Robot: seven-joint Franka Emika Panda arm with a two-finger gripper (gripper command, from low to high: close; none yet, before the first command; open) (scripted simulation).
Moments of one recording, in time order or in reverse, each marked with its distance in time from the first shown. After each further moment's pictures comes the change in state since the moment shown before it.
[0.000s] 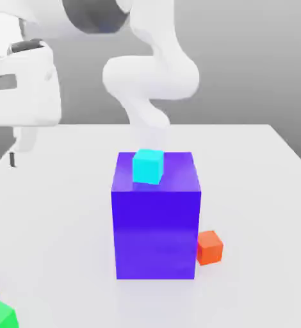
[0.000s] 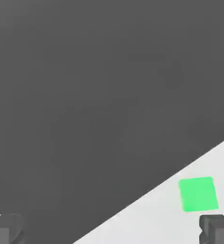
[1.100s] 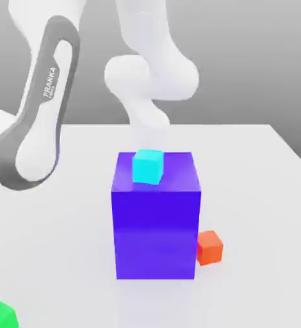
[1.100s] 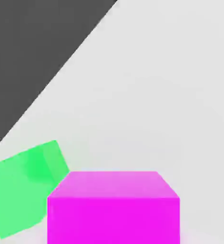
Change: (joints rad) arm -0.098 0.424 0.020 0.133 -0.015 0.005 -0.126
